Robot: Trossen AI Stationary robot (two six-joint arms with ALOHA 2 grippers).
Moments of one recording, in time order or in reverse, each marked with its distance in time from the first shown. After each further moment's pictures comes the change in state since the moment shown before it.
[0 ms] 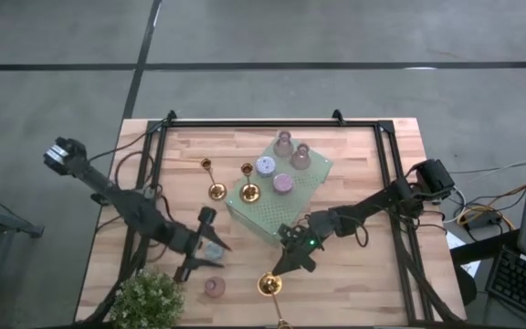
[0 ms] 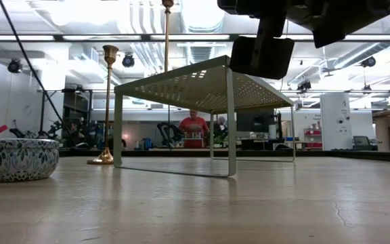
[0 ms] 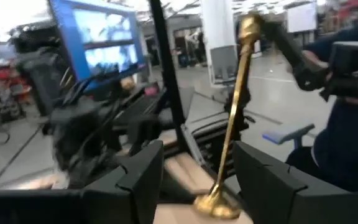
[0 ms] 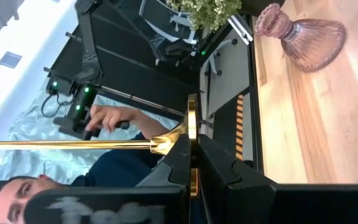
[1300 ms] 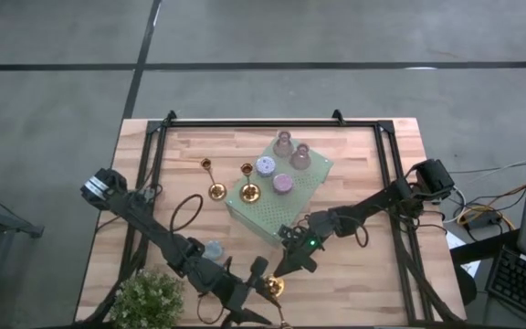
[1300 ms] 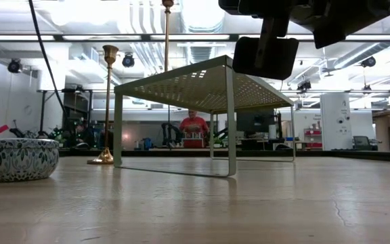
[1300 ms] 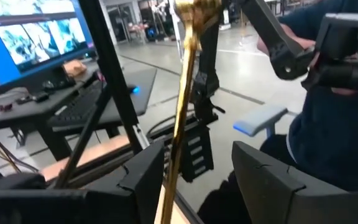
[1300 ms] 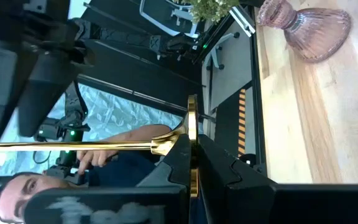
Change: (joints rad) left arm -0.029 0.608 0.607 -0.132 0.084 -0.019; right arm 0.001 0.000 -0.003 0.001 -0.023 0.013
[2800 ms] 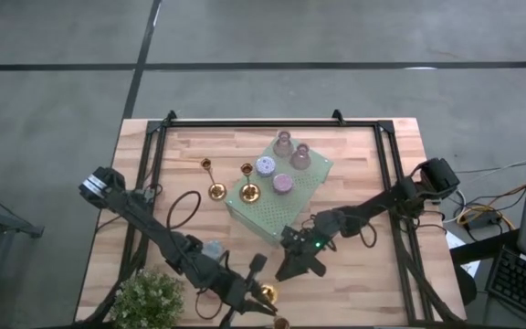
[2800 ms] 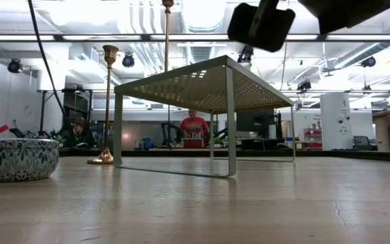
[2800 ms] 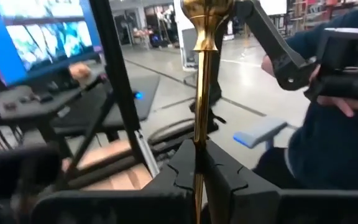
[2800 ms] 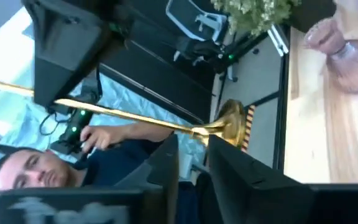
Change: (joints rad) left arm 0.006 -0.023 -0.007 0.018 -0.003 -0.052; right arm 0.027 -0.038 0.002 0.036 -0.003 -0.140
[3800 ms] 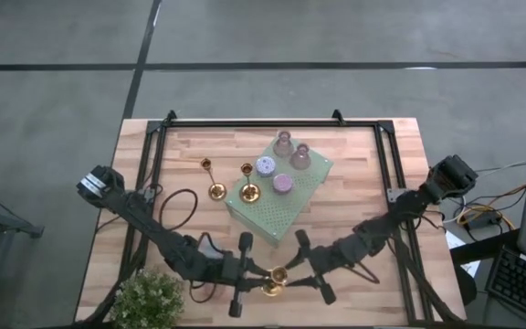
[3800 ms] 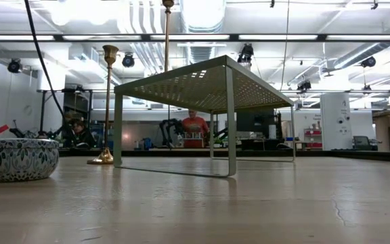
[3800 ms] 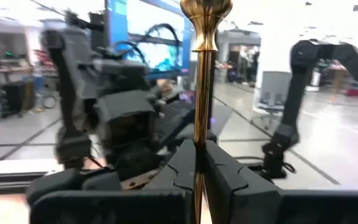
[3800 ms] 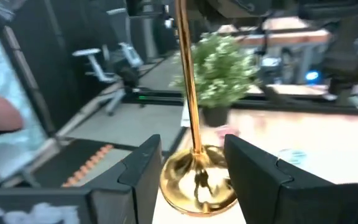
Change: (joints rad) left arm -0.013 -0.023 -0.163 0.321 -0.379 -0.112; right arm 0.230 -0.149 -0.001 -0.208 0.624 -0.844
